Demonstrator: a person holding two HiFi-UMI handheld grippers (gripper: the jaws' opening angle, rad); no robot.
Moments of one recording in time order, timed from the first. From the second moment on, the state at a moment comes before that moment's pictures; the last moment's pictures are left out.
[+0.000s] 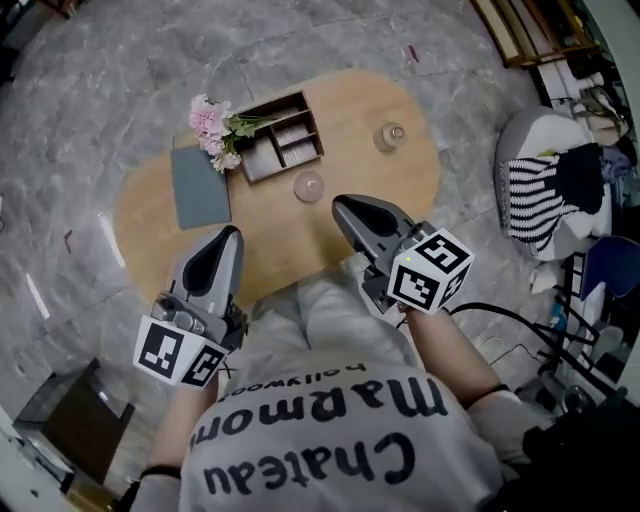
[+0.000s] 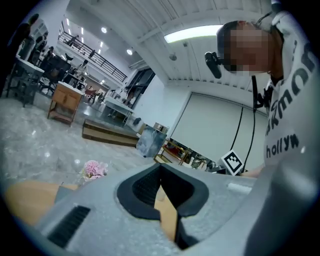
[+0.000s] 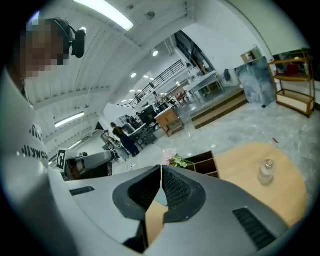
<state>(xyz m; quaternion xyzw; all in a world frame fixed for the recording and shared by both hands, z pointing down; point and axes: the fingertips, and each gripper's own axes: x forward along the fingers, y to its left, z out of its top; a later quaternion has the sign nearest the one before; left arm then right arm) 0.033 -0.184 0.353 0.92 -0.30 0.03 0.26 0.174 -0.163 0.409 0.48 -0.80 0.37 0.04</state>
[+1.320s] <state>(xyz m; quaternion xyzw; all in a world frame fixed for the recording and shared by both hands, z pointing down) 0.010 -0.130 0.483 0.76 -0.53 0.10 0.37 0.170 -0.197 0.644 0.32 -0.86 0.31 0.25</state>
